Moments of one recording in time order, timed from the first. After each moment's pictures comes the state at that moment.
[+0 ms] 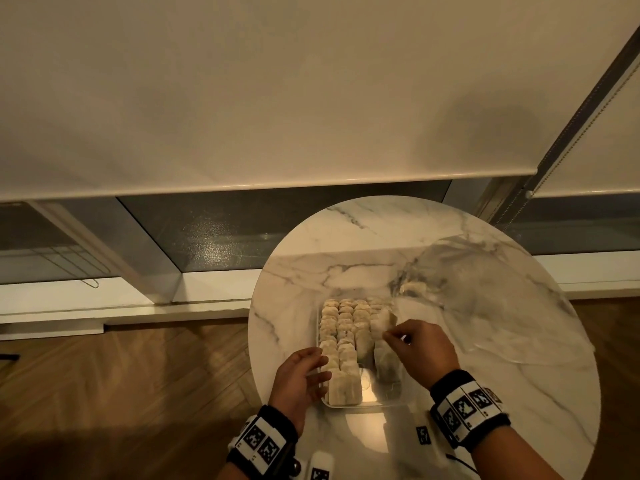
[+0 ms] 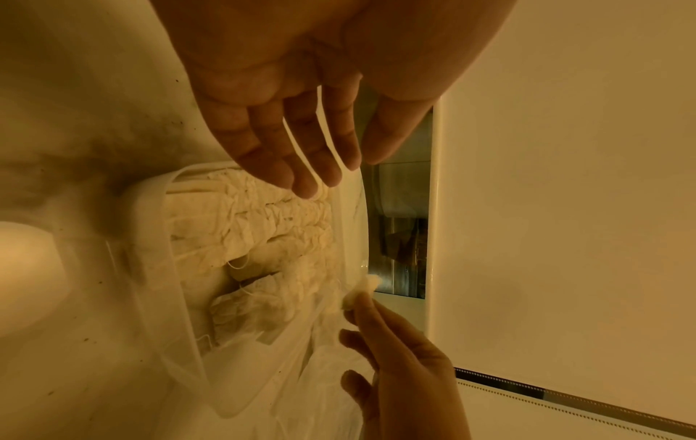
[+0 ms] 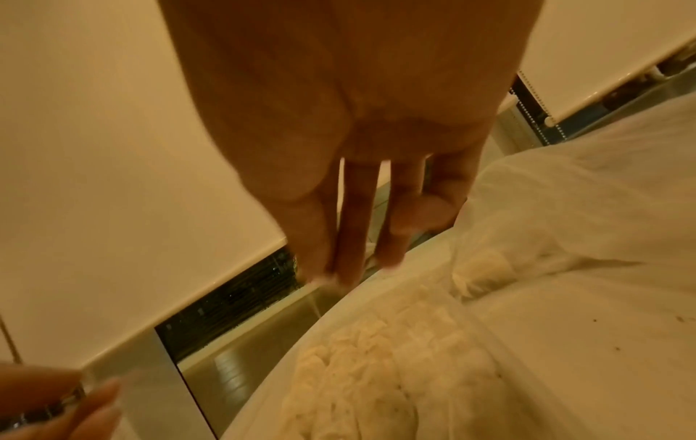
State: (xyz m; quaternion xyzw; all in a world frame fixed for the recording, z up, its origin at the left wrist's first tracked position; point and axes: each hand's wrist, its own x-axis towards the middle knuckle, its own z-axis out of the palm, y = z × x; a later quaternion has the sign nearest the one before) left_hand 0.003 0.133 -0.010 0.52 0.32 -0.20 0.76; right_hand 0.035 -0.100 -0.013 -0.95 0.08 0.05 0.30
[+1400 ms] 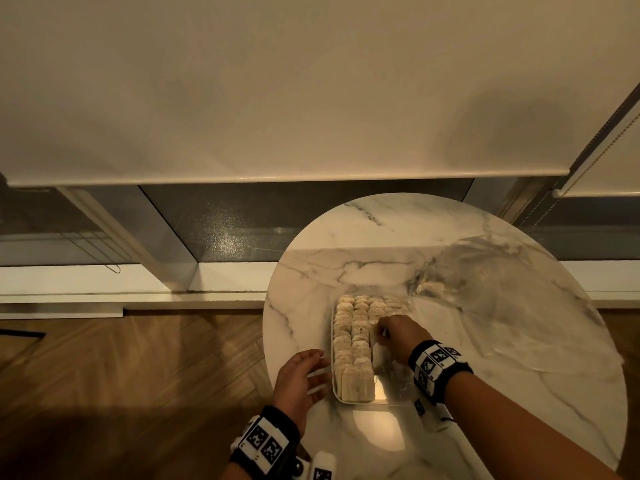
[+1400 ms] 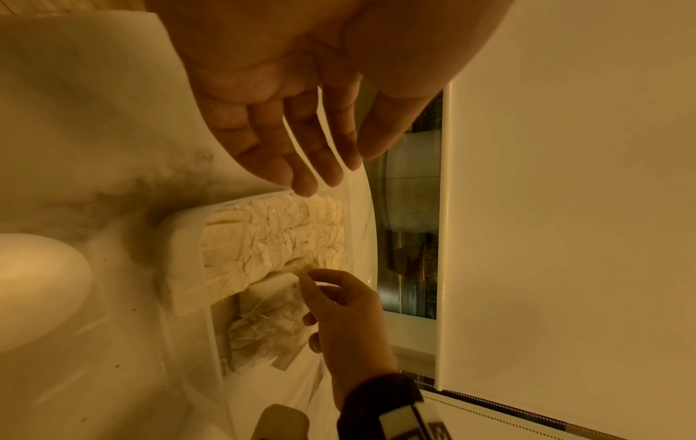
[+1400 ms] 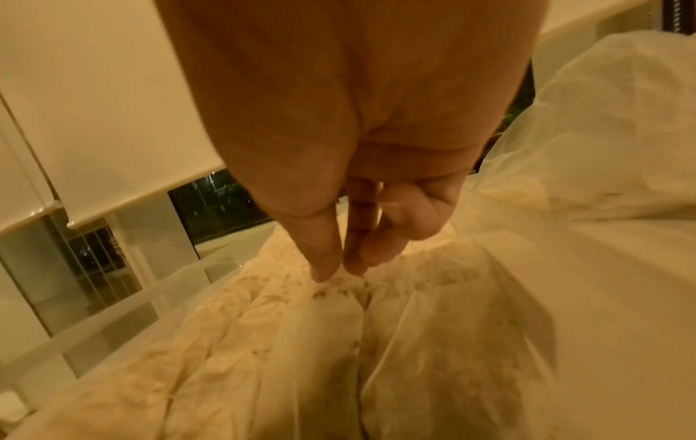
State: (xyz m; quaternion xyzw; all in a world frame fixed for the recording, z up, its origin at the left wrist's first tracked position) left_hand -0.007 0.153 -0.023 0.53 0.35 -0.19 0.75; right_hand 0.089 -0.069 -0.060 -0.95 -0.03 0.24 0.17
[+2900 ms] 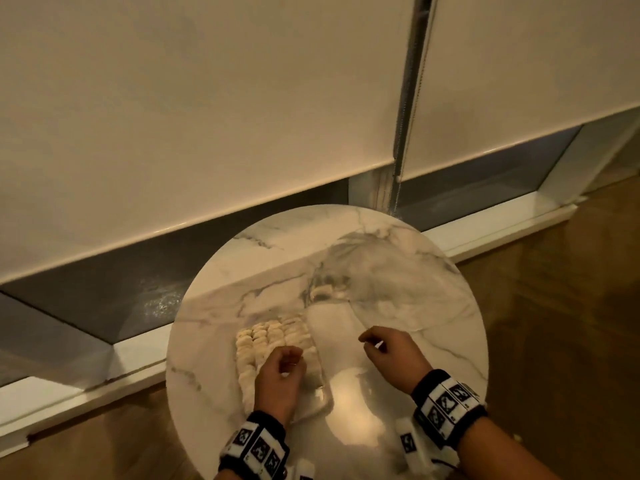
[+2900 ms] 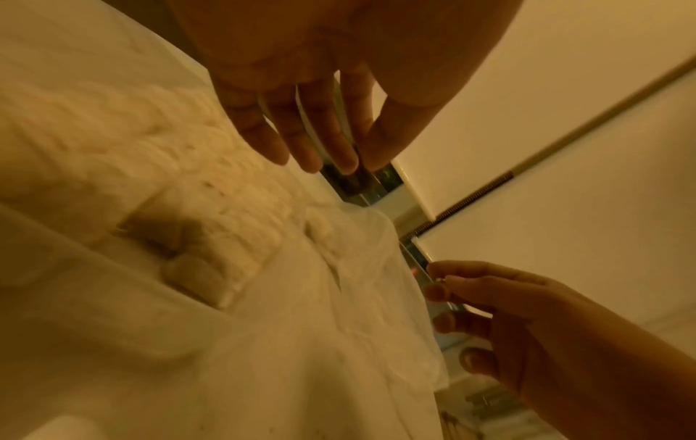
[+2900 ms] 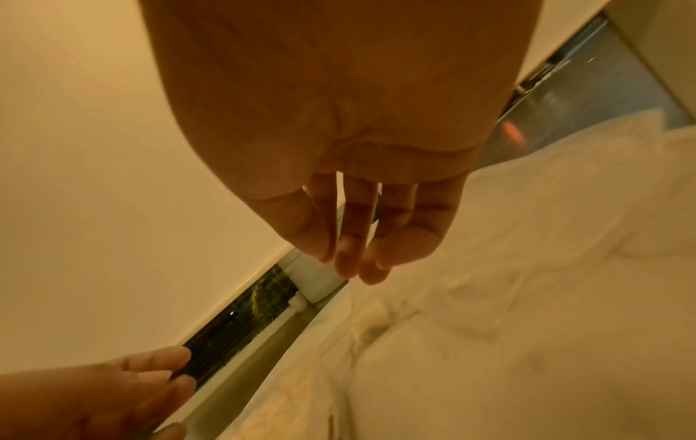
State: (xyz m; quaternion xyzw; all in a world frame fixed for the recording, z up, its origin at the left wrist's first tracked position) left_hand 0.011 0.014 -0.022 0.81 0.07 -0.12 0.57; right_hand -0.029 -0.217 -0.011 -0.87 0.16 0.07 0.45
